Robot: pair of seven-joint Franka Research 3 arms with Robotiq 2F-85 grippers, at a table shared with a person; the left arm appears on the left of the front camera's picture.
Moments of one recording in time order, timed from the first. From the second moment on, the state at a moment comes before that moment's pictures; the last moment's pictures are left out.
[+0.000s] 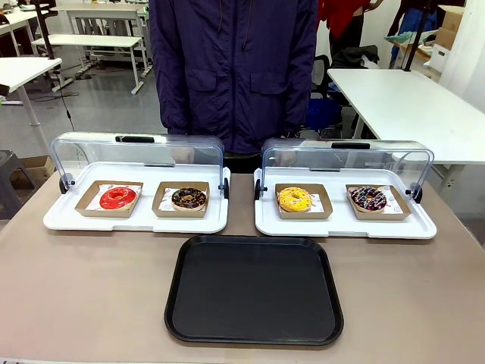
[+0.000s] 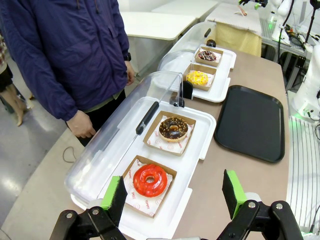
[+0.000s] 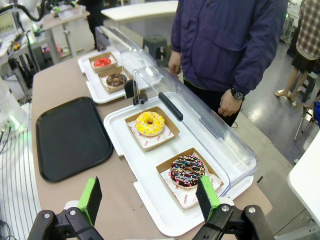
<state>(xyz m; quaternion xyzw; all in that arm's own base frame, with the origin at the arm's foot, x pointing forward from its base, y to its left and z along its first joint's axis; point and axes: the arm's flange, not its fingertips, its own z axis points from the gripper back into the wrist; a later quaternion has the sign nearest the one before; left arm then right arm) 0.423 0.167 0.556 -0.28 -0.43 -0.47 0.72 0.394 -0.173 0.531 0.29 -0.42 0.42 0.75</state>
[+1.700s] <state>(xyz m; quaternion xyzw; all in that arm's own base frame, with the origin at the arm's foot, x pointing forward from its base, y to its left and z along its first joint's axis) 0.423 0.167 0.556 -0.28 -0.43 -0.47 0.72 0.394 -0.173 0.531 0.29 -0.42 0.42 0.75</state>
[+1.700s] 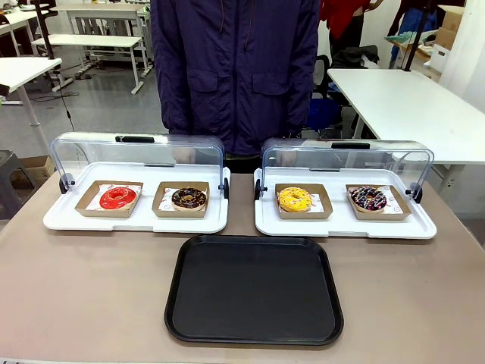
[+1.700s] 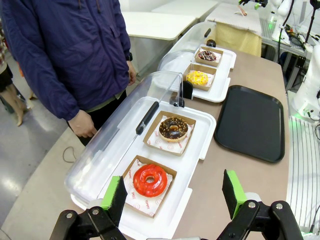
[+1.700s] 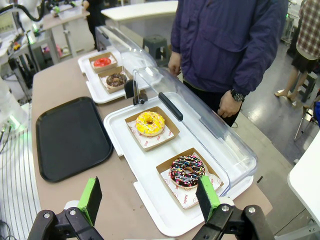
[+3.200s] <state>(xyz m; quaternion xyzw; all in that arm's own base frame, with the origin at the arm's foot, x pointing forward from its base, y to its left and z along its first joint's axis) 0.423 0.167 0.556 -0.28 -0.43 -0.47 0.72 0.395 -0.173 0.531 0.29 -0.42 0.42 0.75</state>
